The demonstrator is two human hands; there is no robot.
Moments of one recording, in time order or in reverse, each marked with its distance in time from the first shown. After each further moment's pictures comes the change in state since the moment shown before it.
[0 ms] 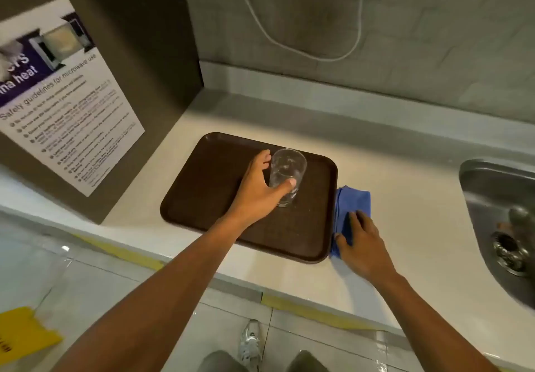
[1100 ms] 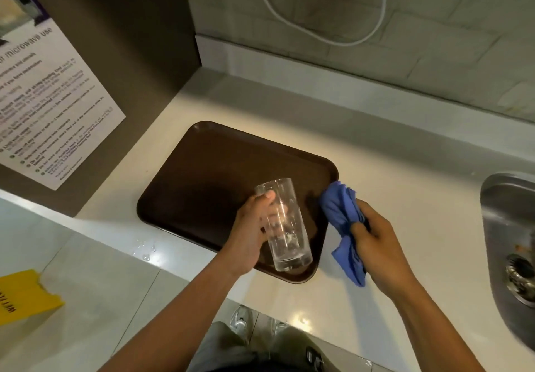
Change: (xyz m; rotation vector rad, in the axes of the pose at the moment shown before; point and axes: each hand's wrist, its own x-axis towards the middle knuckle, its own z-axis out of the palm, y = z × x) left_hand -0.019 -0.009 0.047 -0.753 0.046 -0.516; right_hand 0.035 -0.016 -0.072 0.809 -0.055 -0.035
